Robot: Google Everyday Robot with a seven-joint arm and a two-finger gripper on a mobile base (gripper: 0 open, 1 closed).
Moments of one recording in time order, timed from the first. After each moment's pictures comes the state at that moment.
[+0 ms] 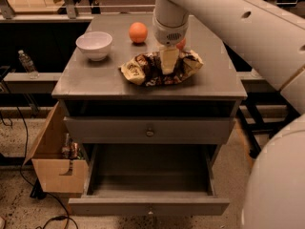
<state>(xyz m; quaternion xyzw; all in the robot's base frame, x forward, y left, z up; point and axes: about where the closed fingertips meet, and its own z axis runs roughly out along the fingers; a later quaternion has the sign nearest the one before) 0.683 -0.043 0.909 -0.75 0.63 -0.13 0.16</state>
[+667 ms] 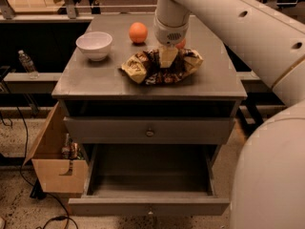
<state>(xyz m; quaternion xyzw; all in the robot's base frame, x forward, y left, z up) 0.688 -0.043 0.899 -0.75 0.64 -0.10 0.15</state>
